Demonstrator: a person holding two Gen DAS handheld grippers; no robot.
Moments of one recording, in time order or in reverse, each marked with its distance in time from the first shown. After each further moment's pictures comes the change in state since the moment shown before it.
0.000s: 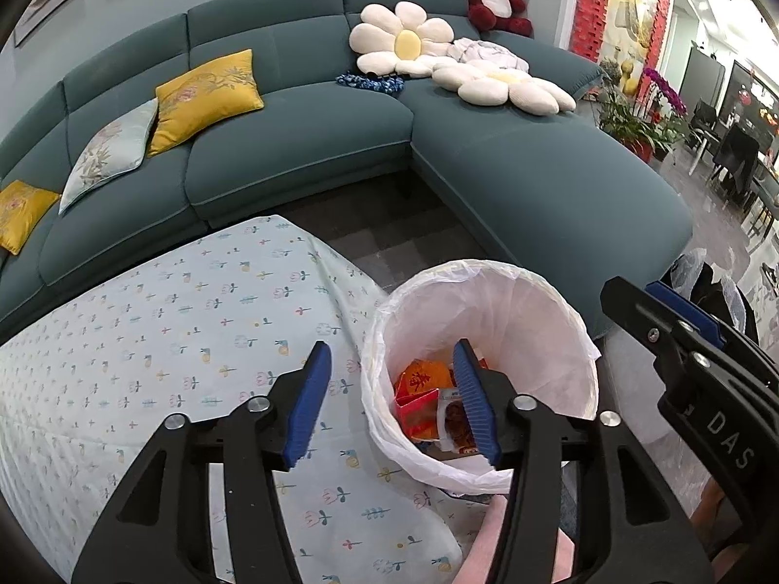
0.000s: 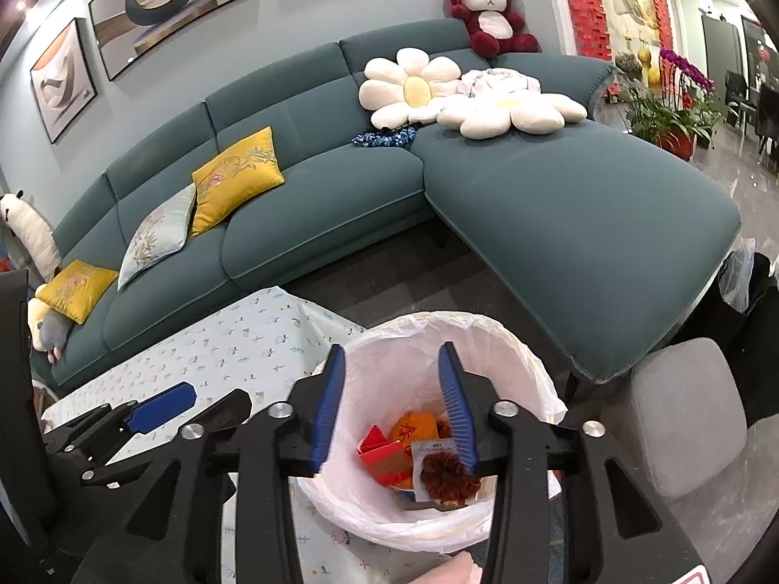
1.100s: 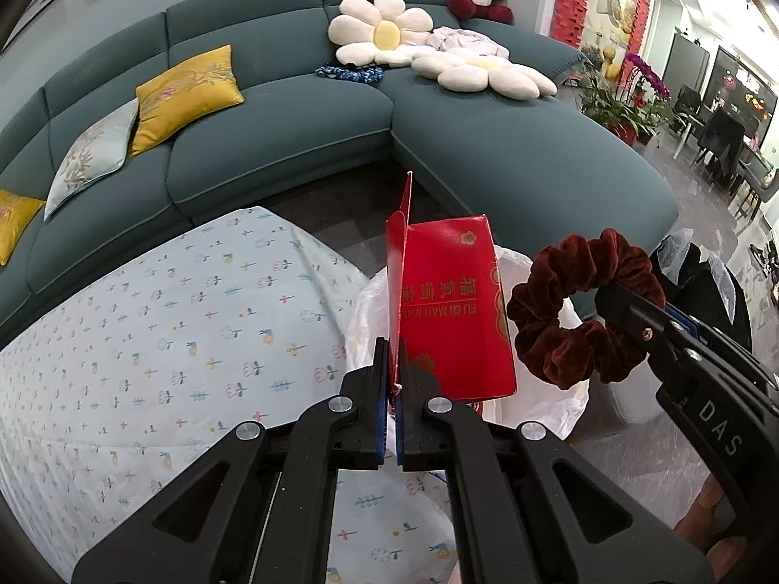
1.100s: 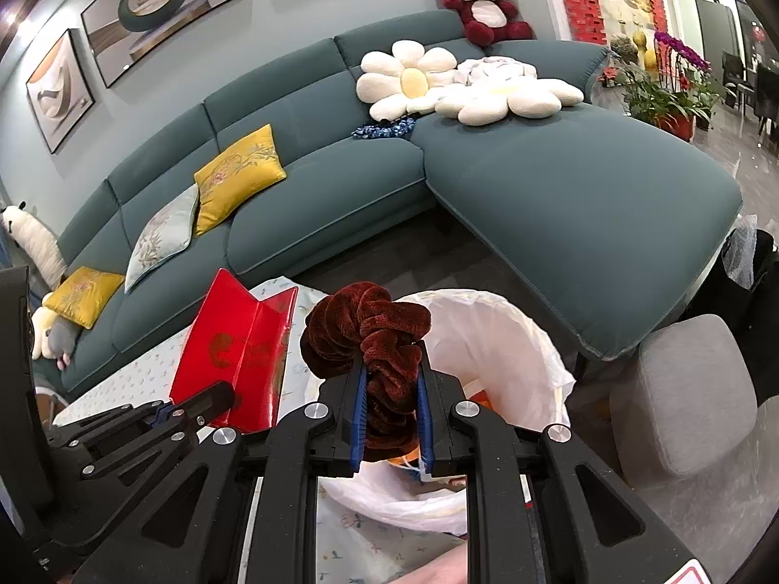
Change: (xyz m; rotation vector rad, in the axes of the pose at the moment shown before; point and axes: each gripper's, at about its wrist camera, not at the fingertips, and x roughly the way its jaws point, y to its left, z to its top) left arm 0.009 -0.007 -0.006 0.048 0.033 -0.052; right arm 0.004 -0.012 -0.013 0.051 0.022 0.019
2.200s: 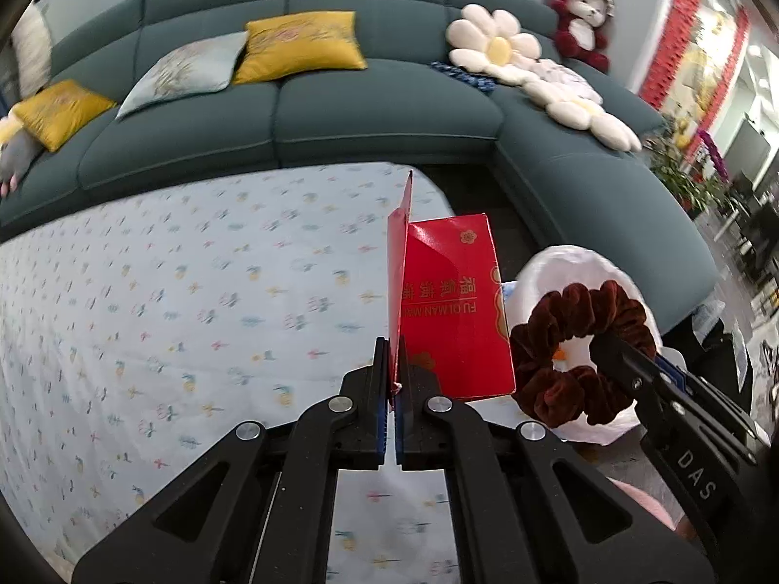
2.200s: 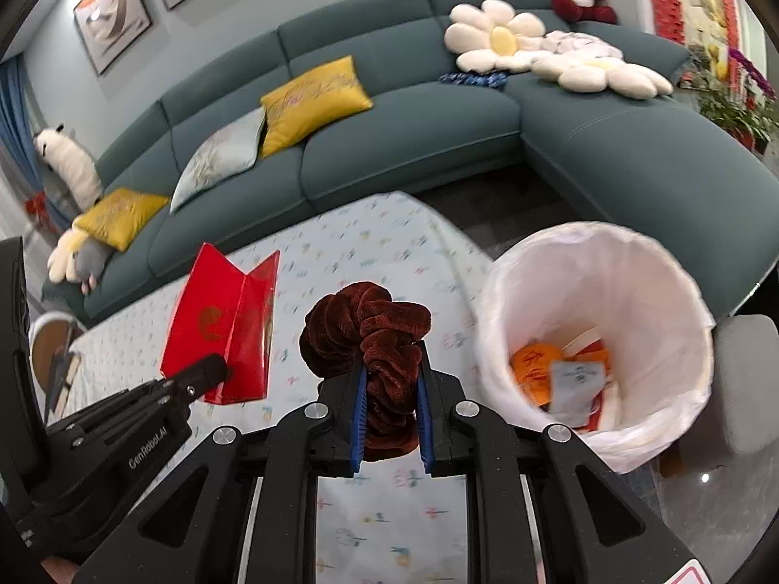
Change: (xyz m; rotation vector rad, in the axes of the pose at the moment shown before) left arm -0.039 0.146 -0.064 -0.256 -0.015 0.068; right arm 0.023 0.138 -0.065 -0.131 0.111 0.092
